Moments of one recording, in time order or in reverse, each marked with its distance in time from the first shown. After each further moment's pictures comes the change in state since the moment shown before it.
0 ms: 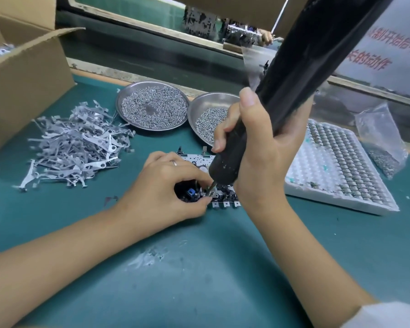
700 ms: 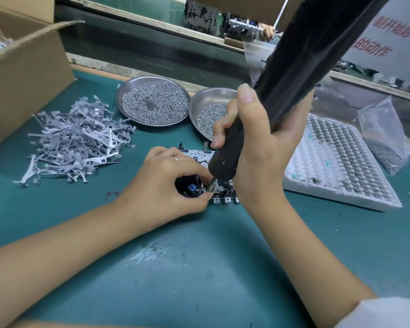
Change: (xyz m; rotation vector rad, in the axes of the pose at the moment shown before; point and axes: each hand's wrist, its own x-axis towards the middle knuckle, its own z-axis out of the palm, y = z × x) left_hand 0.000 0.003 -0.001 -0.009 -0.004 -0.037; right_hand -0.002 0.004 0.000 -0.022 0.006 -0.007
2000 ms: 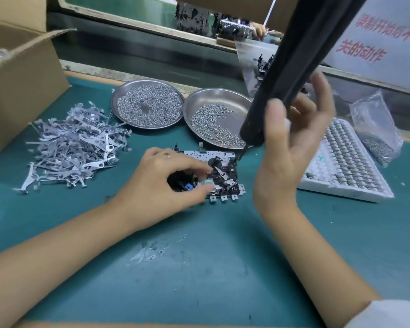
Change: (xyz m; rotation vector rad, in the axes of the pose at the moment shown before) left_hand 0.000 0.002 -0.004 -0.094 0.018 0.000; right_hand -0.004 0.004 -0.036 -0.322 0.228 -0.210
